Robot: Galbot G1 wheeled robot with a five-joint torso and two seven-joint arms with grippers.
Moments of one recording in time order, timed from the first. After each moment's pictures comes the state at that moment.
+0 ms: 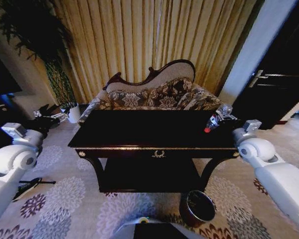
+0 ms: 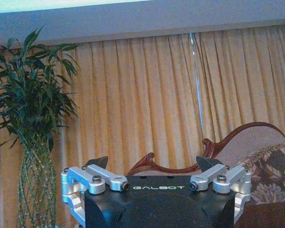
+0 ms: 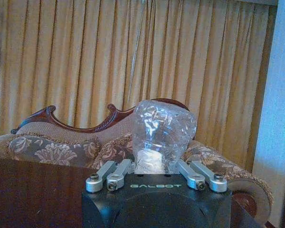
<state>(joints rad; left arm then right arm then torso) 1.32 -0.58 -0.87 -1.98 -0.93 0.11 -0.10 -1.11 0.63 0.62 1.81 0.85 -0.22 0.13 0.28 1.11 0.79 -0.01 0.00</state>
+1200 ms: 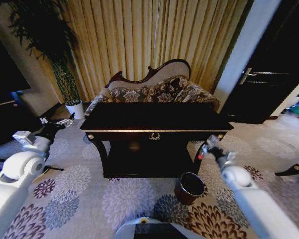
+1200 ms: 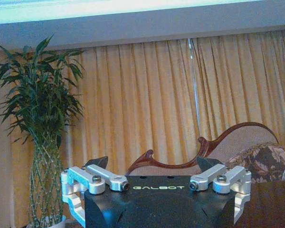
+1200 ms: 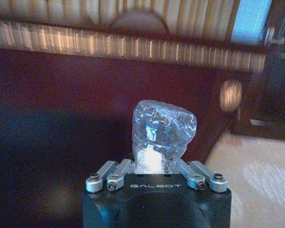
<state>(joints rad) 1.33 -0.66 -0.83 -1.98 -0.84 0.09 -0.10 -1.26 0.99 0.56 1.45 0.48 -0.07 0.06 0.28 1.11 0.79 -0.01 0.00</state>
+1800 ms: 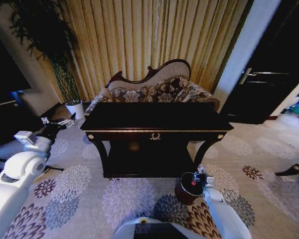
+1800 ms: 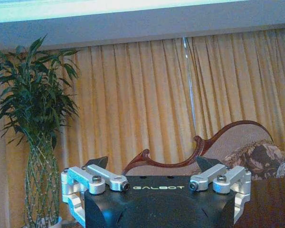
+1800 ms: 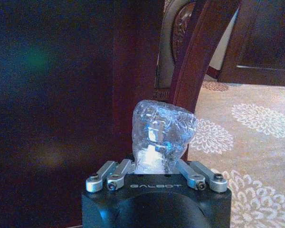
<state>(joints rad) 1.33 -0.65 -0.82 -2.00 -0.84 0.09 -0.10 -1.09 1.21 0.55 0.95 0.33 0.10 0.03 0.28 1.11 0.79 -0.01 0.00</state>
